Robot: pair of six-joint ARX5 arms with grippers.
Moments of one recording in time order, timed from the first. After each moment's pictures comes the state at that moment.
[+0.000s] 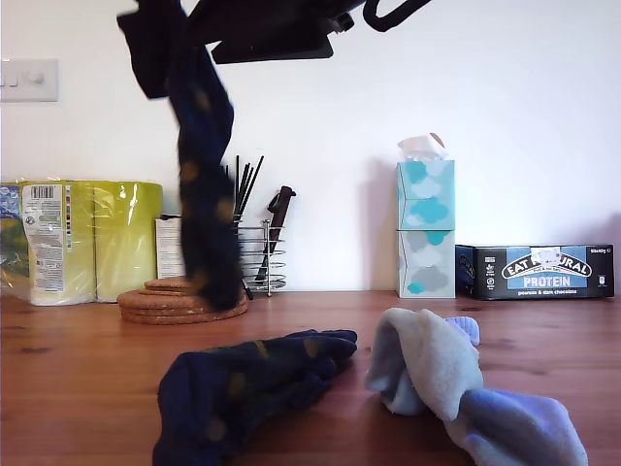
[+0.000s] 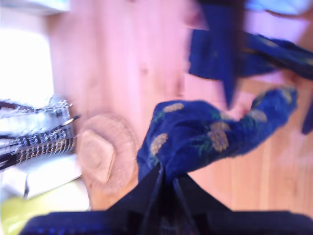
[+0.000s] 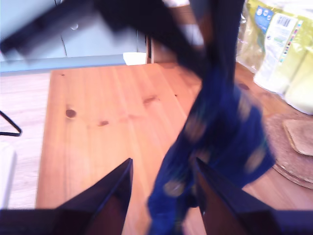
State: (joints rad) left arm -0.67 1.47 1.71 -1.17 -0.17 0.97; right arm 0.79 1.41 1.04 -0.01 -0.39 -0.31
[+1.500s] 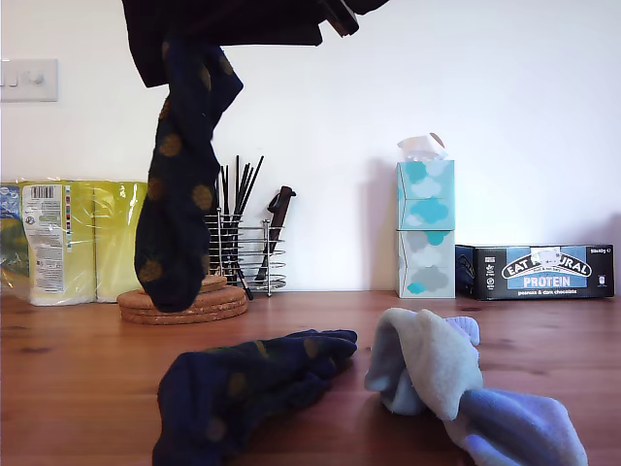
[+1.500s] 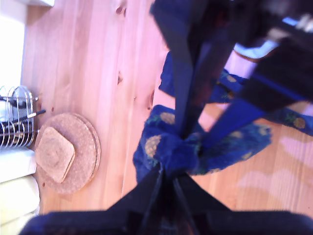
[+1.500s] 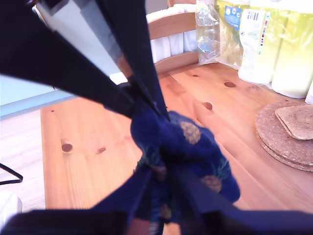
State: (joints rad) left arm -0.75 1.47 1.75 -1.28 -0.11 0.74; right arm 0.82 1.41 1.04 0.06 -0.30 -0.08
